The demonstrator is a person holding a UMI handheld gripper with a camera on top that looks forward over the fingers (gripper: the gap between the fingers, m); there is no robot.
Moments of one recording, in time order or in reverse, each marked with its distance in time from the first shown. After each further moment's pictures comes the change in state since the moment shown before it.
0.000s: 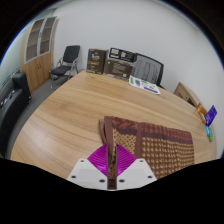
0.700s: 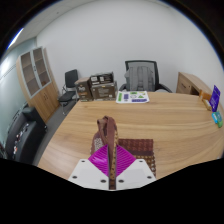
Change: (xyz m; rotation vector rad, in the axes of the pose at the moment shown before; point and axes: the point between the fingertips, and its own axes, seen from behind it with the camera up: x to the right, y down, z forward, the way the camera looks) arm 0.083 -0.067 -0.055 0.103 -0.221 0.268
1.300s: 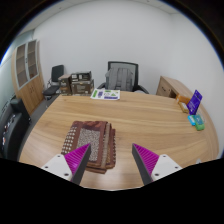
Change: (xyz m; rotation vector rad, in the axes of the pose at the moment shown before) arm 0.109 0.023 -0.085 -0.015 0.199 -0.075
